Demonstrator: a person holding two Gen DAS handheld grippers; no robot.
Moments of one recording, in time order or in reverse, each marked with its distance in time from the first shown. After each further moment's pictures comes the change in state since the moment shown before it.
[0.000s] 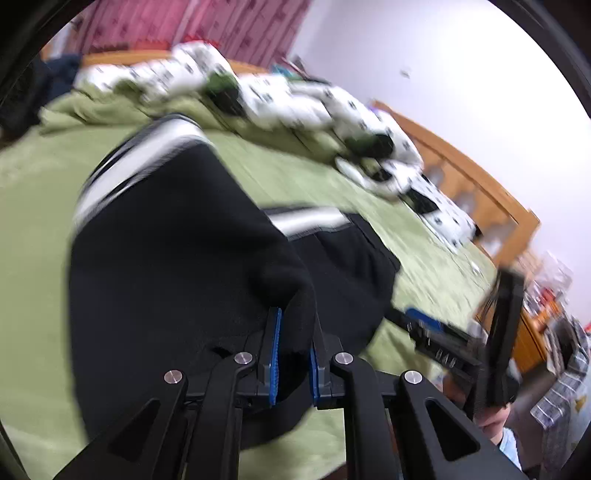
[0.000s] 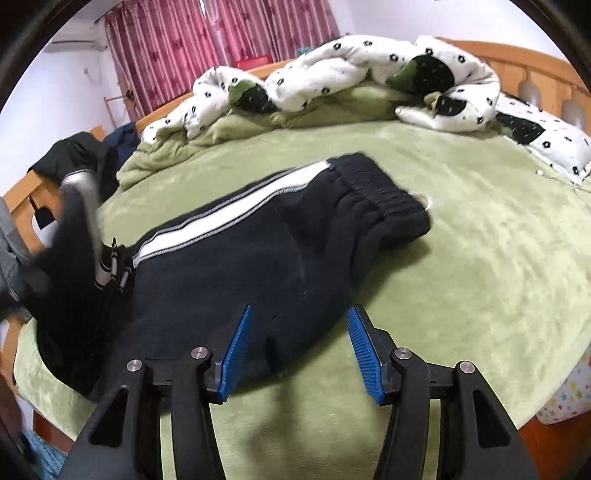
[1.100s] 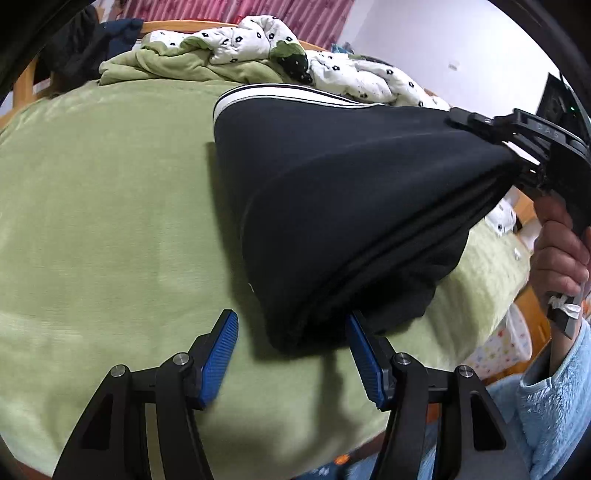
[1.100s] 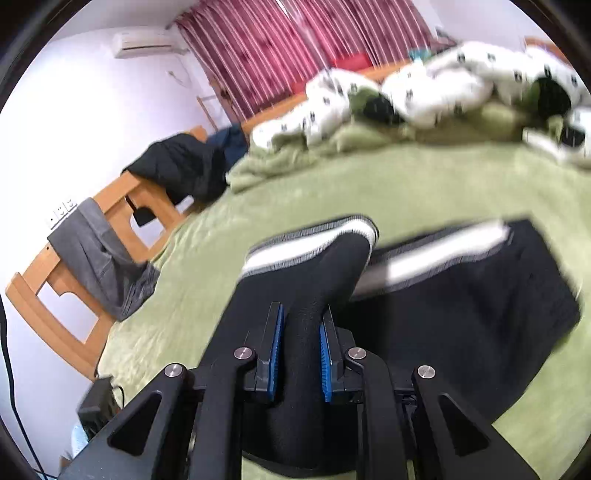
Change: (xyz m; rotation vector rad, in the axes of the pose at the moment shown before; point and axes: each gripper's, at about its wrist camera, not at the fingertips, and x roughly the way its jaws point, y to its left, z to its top) left arm -0.027 0.073 -0.089 -0.119 0.011 0.171; right arm 0.000 0.105 0.069 -0.092 0.010 0.417
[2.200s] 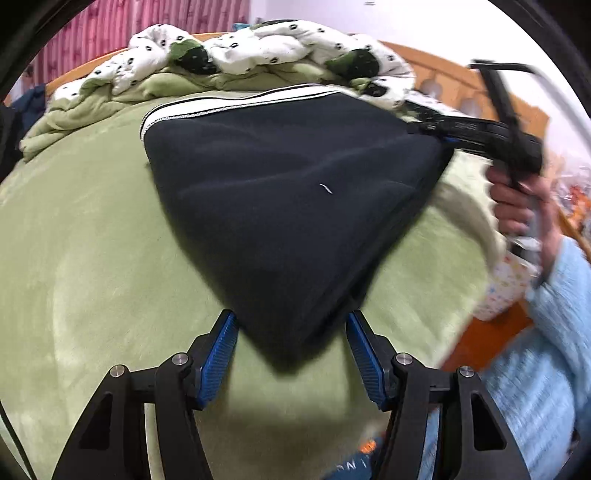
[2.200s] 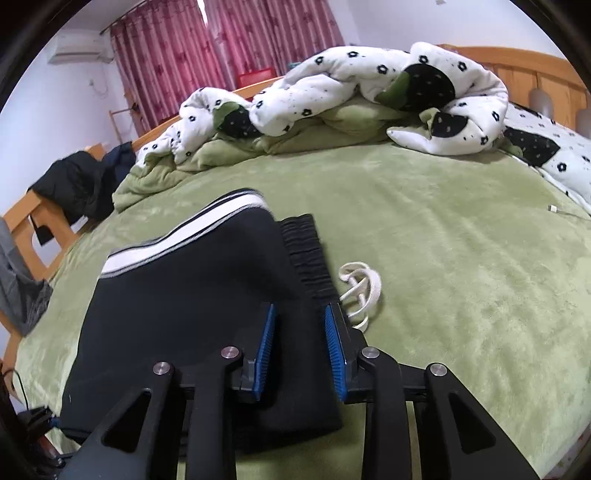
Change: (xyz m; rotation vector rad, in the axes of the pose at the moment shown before) left arm 0.044 -0.094 0.005 0.360 0.097 0.022; right arm -0.032 -0.181 -0.020 0.051 -0.046 -0.377
